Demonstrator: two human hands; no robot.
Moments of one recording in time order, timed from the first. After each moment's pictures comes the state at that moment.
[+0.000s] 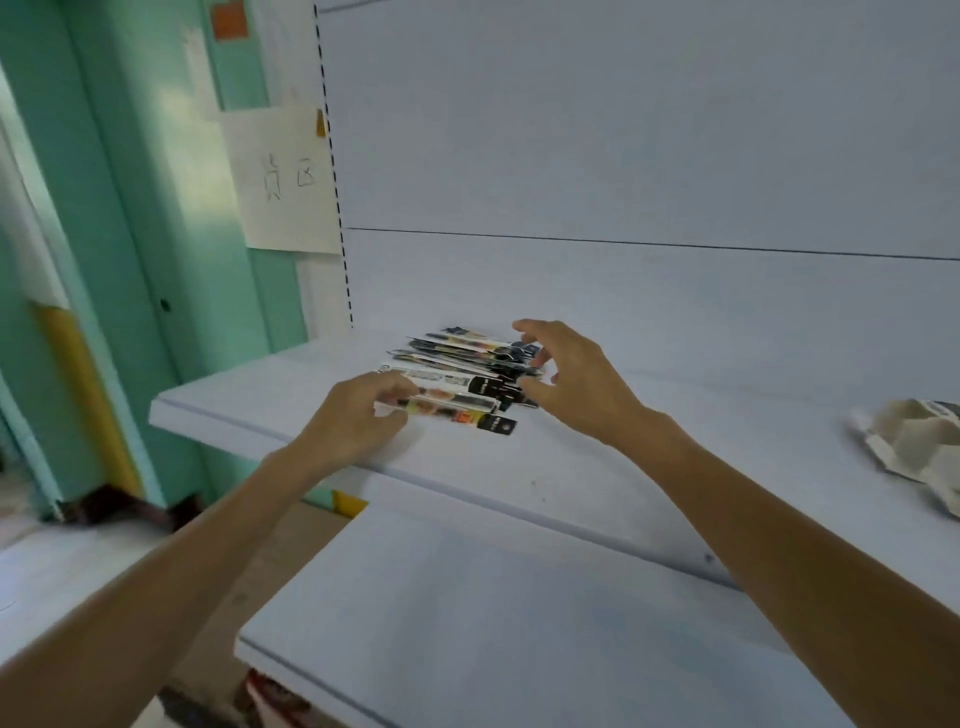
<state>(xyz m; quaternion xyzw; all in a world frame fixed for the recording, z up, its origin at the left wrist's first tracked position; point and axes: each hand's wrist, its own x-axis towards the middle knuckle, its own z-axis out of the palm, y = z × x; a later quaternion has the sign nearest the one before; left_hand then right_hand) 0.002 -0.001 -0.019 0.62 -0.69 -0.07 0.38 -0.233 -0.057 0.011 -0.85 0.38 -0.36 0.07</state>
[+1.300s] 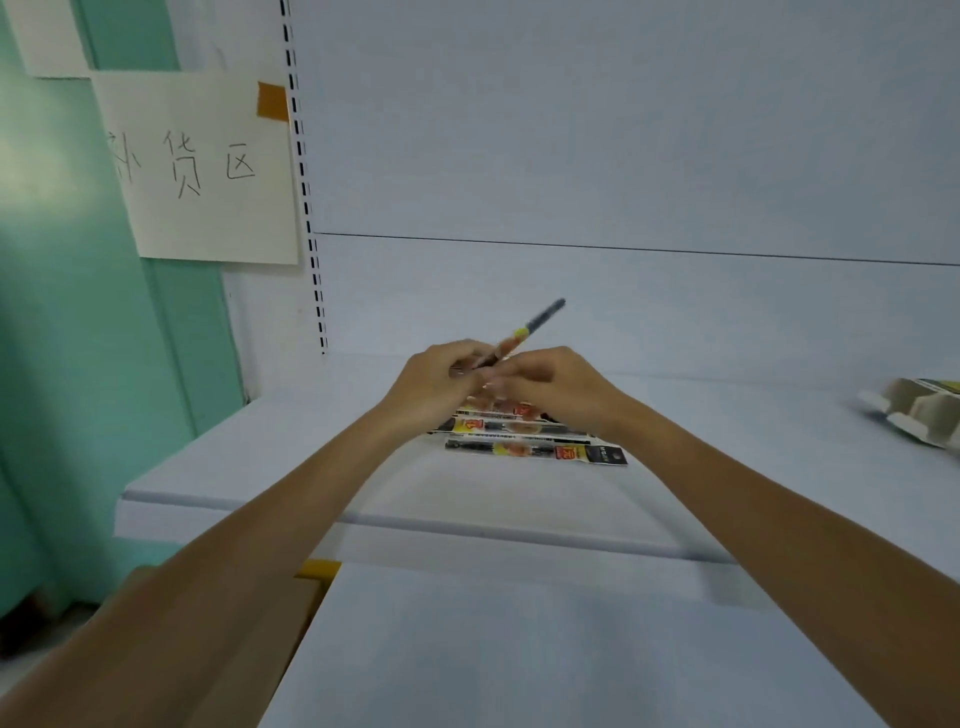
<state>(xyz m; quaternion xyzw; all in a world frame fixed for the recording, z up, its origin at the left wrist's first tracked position) 0.070 -0.097 0.011 0.43 -0.77 -0.23 0.41 -0.091 -0.078 0.018 -0.75 0.48 -0.37 0.26</state>
